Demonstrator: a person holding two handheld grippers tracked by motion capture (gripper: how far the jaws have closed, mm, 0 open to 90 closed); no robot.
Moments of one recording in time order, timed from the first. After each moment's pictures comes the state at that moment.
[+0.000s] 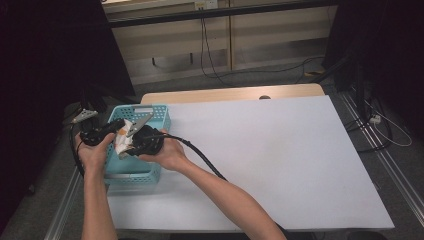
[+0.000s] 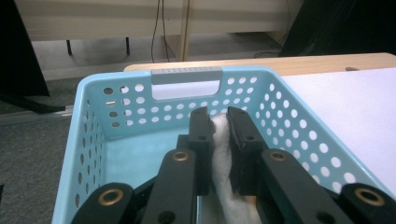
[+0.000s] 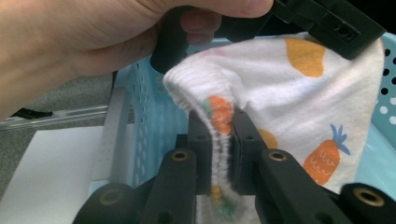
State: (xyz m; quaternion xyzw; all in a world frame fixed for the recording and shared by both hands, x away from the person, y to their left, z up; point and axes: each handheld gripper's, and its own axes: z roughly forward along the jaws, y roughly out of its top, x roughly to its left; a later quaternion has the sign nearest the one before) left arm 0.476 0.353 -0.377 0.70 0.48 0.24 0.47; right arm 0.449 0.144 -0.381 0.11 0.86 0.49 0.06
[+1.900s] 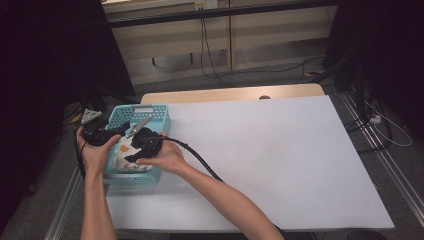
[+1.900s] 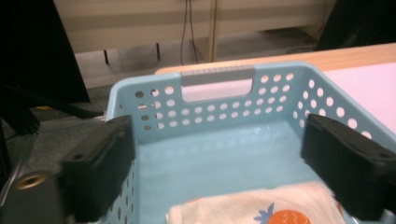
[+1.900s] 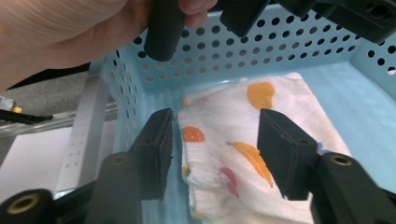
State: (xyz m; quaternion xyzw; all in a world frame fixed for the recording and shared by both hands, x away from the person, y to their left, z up) left arm 0.480 0.348 -0.382 0.69 0.49 0.30 0.44; right arm 0.455 0.153 -0.400 0.14 0.87 0.48 0.04
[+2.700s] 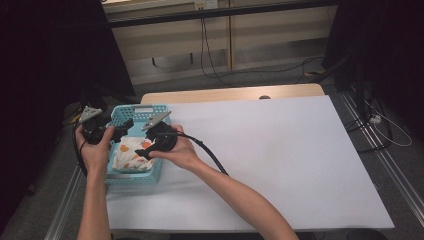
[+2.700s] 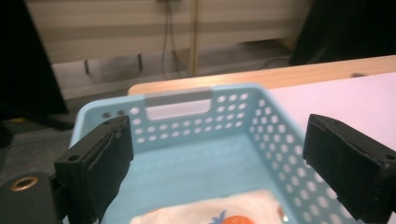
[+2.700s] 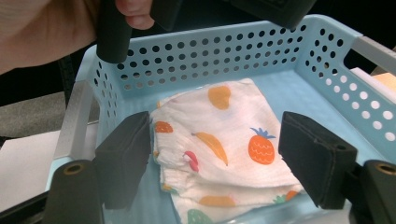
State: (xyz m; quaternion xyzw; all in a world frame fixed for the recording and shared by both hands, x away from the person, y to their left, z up) left arm 0.461 0.330 -0.357 0.70 0.46 0.28 0.47; right arm 0.454 0.109 -0.388 0.17 0.84 0.51 0.08
